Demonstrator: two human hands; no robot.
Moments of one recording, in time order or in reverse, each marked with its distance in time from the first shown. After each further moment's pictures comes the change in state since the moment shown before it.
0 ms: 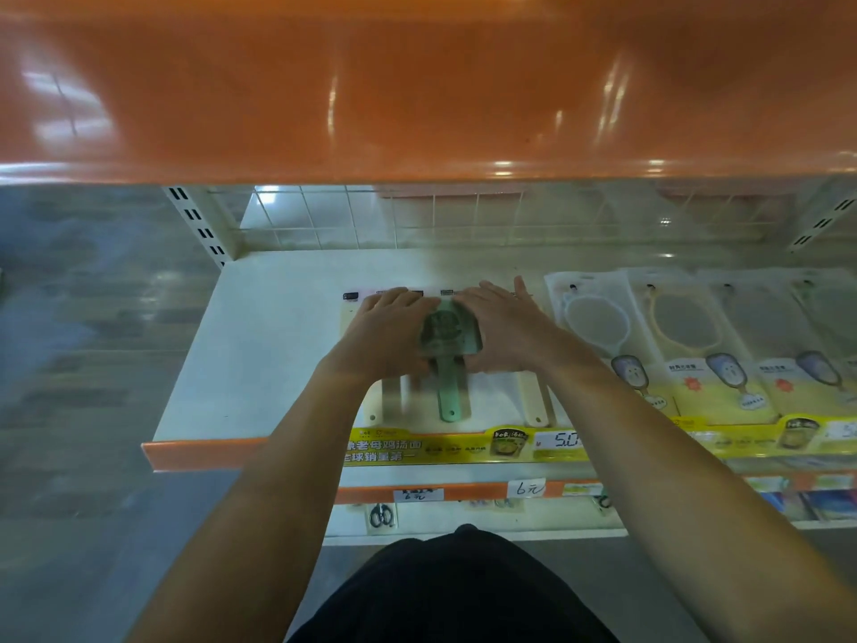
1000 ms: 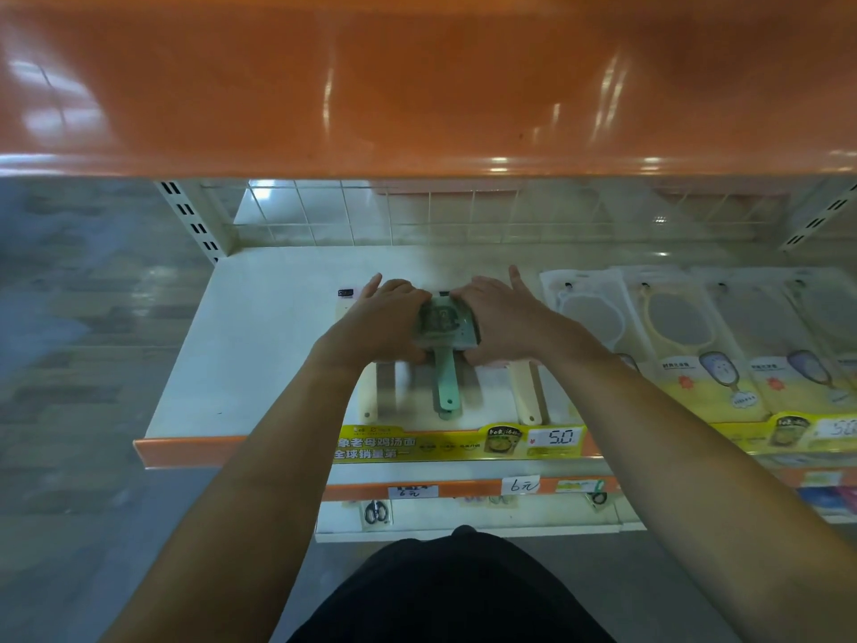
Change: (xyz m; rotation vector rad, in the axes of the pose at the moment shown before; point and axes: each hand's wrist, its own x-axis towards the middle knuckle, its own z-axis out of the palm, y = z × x) left_hand 0.017 -0.008 0.000 -0.051 -0.058 0.046; right_hand 0.004 0.005 -0.011 -0.034 -0.033 -0.047
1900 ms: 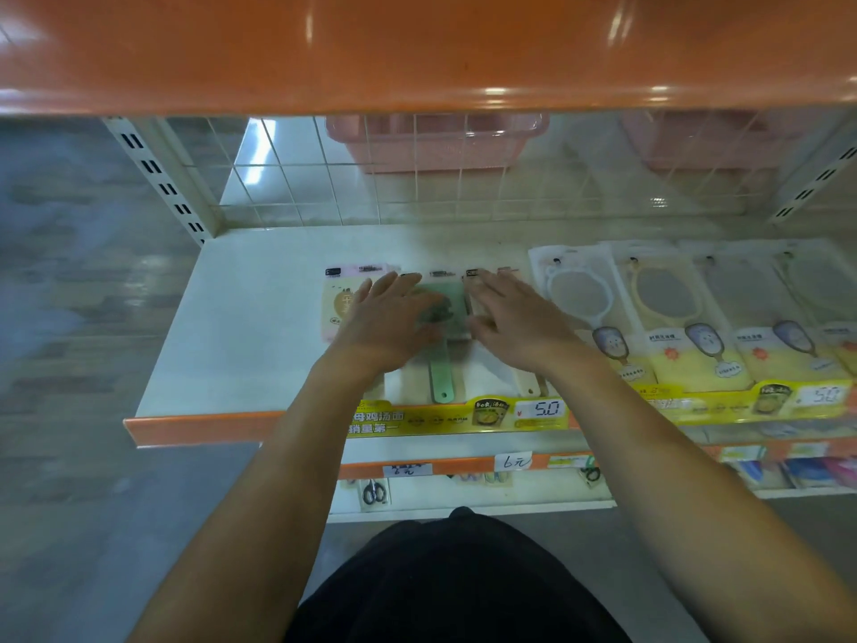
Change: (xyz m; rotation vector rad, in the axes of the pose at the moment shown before) left_hand -0.026 0.035 0.014 -0.064 0.072 -0.118; right_hand -0.051 -0.002 0.018 0.122 0.103 0.185
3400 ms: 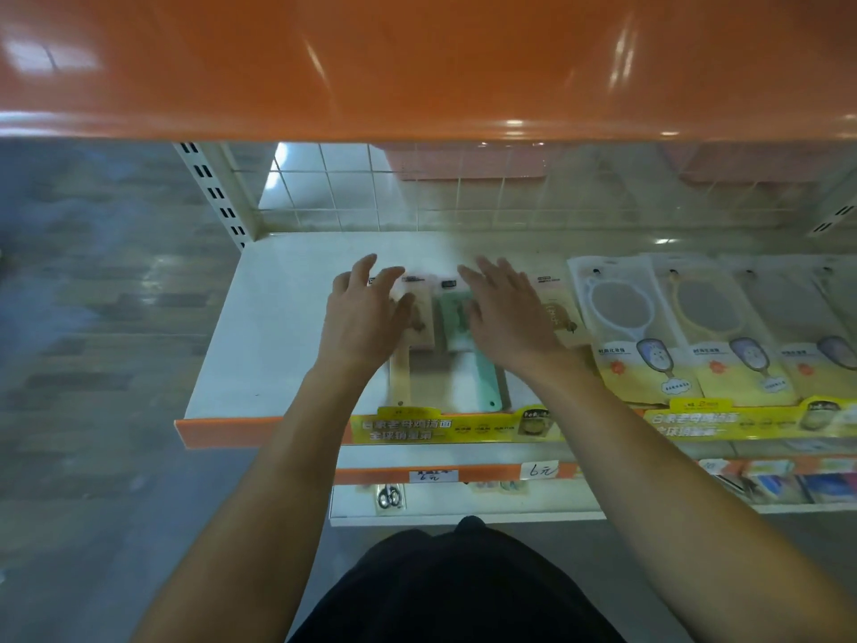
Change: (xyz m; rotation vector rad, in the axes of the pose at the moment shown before) left_hand -0.023 -0.058 -0.017 -0.150 0.309 -0.244; right_hand 0.031 -0.069 0.011 0.021 0.163 0.036
